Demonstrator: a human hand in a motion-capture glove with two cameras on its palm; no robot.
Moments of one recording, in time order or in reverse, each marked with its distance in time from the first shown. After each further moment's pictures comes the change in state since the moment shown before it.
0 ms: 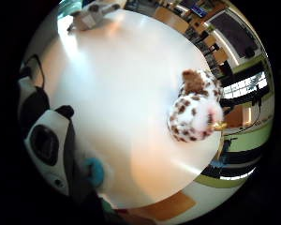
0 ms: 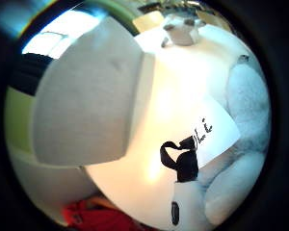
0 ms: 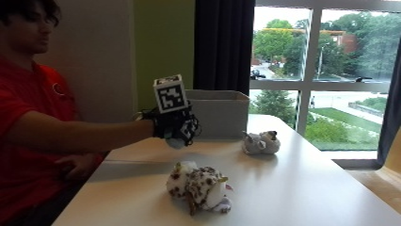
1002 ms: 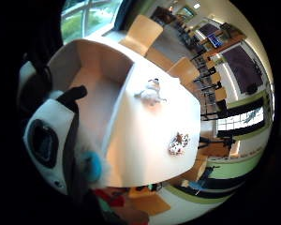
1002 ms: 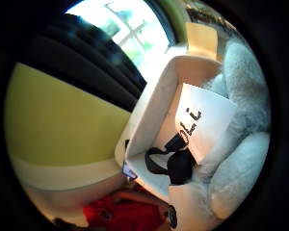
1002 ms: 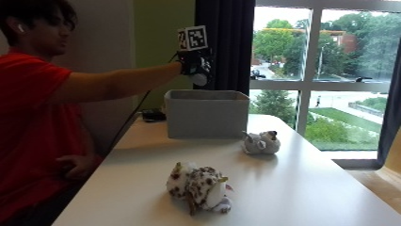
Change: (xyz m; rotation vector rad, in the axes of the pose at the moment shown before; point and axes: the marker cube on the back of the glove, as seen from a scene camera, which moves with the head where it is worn) arm -0.263 -0.112 -0.132 -0.045 0.029 -0.320
